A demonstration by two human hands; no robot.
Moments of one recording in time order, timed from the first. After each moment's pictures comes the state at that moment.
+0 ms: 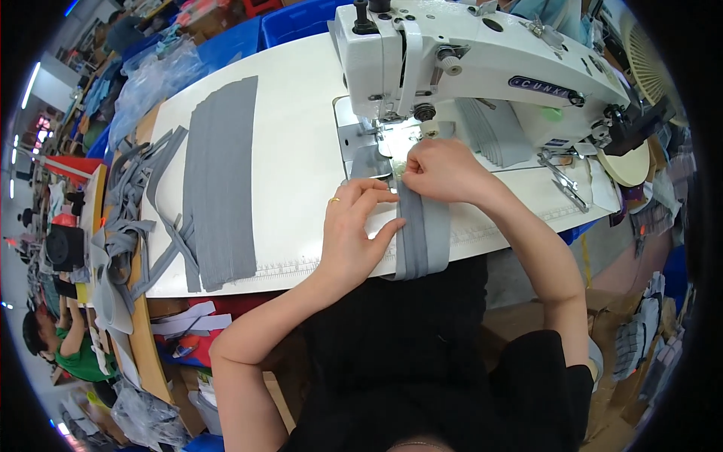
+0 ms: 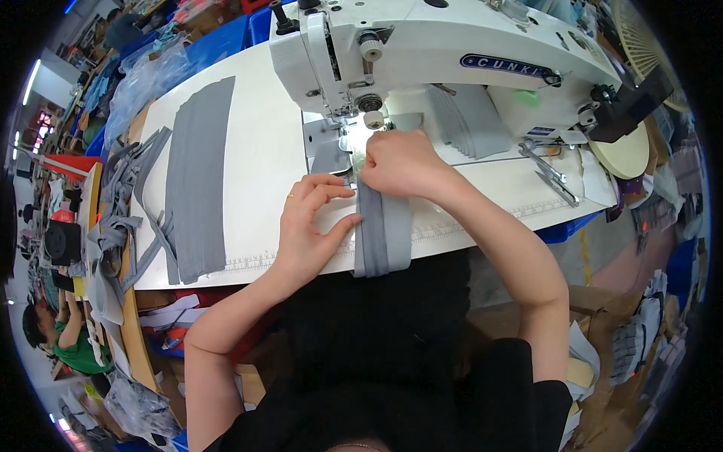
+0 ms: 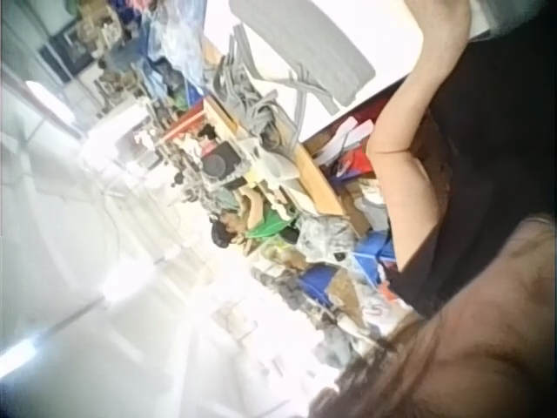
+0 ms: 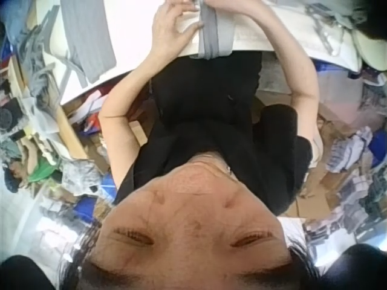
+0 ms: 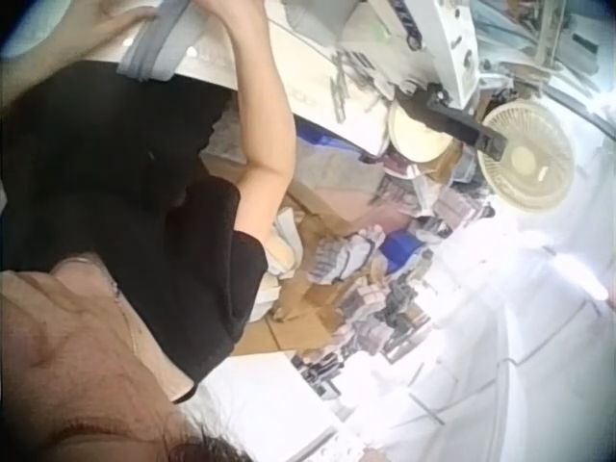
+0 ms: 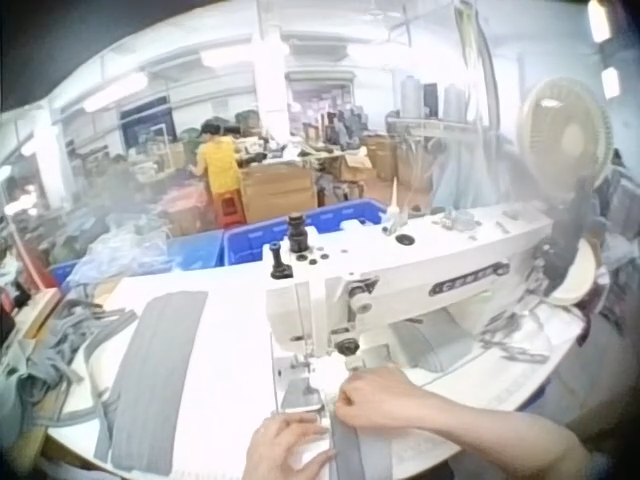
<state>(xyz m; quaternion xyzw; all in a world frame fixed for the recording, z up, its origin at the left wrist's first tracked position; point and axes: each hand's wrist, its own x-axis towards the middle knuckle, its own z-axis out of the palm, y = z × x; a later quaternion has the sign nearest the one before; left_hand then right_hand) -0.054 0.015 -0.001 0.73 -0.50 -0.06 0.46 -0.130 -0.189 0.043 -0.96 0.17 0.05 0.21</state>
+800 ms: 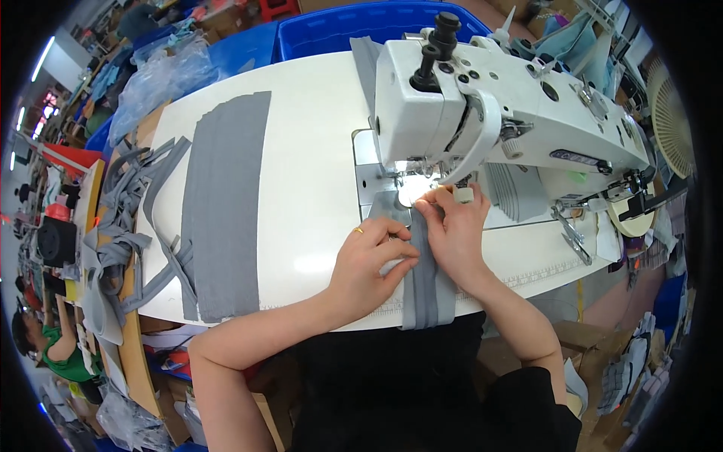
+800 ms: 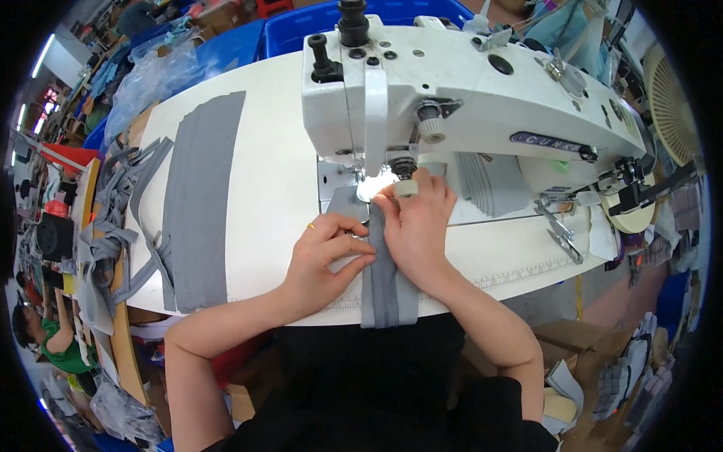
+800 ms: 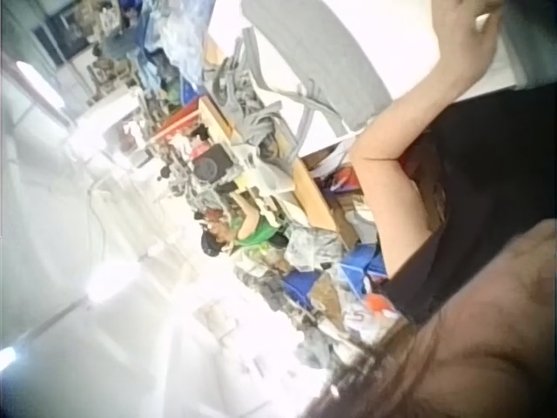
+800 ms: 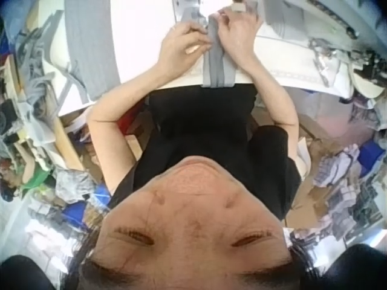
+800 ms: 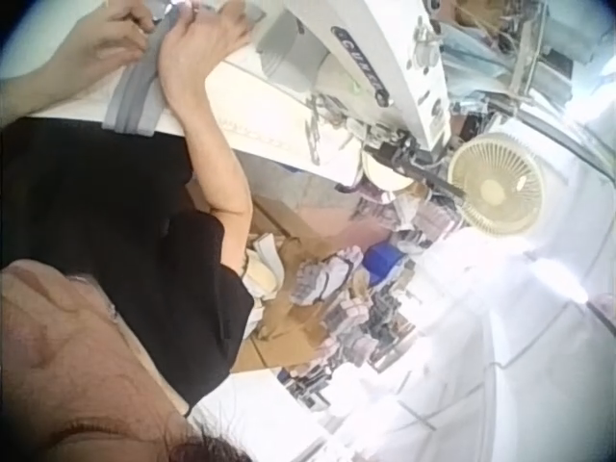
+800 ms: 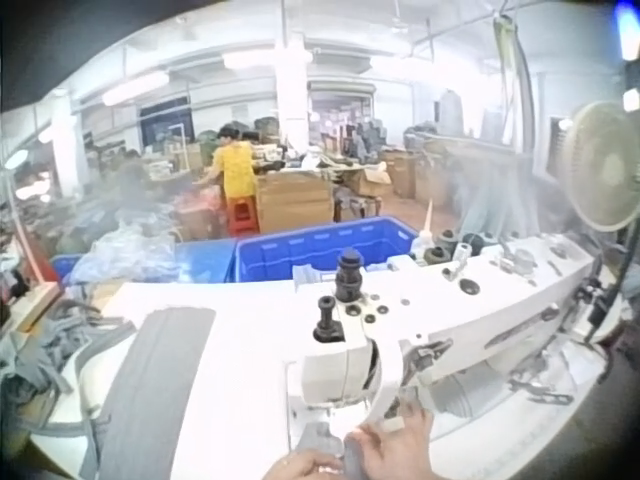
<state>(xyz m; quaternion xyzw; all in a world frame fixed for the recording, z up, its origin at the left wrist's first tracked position) -0.027 0.000 -0.011 0.66 -0.56 -0.11 0.49 -0.127 -0.160 -0.017 -0.91 0.25 -0.29 0.18</state>
